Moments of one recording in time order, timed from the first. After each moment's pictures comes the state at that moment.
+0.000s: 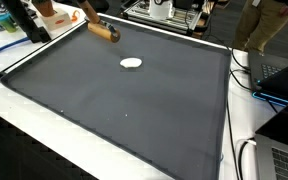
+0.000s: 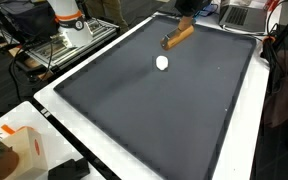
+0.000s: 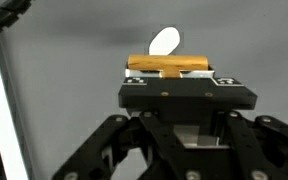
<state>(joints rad) -0.07 0.76 0.03 -0.75 0.11 1.17 0.21</state>
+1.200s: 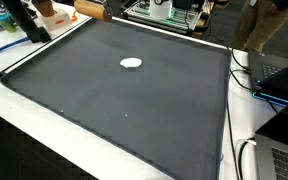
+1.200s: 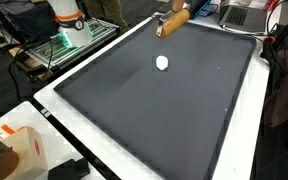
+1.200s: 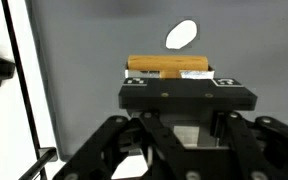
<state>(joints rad) -0.04 0.37 0.02 -1.22 0.00 1.43 0.08</state>
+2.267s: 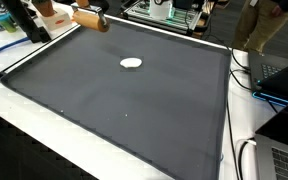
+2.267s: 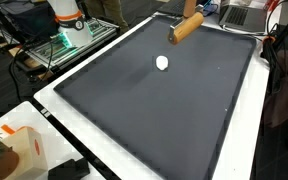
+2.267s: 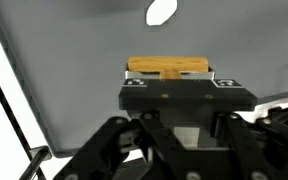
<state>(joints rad) -0.08 0.27 0.00 -1.43 0.12 1.66 0.14</state>
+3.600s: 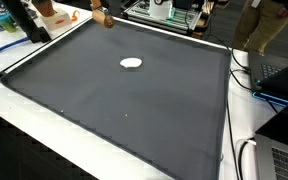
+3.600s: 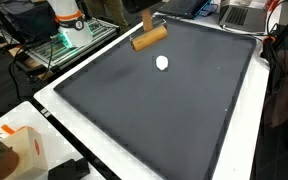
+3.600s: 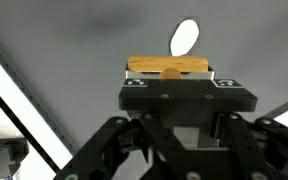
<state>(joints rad) -0.10 -0.02 -0.09 -1.91 0.16 1.84 0.24</state>
